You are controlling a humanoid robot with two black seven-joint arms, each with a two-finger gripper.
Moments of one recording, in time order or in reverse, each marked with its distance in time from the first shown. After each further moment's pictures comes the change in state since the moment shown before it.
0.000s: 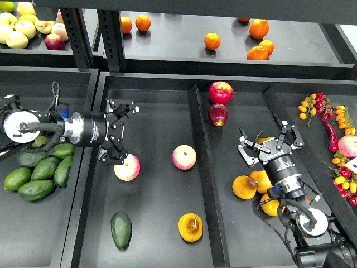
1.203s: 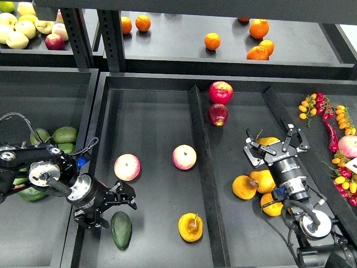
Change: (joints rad) left arm -0.018 -0.175 0.339 0.217 0.327 -0.143 0.000; right arm -0.001 0.000 0.030 -0.029 0.000 0.000 0.000
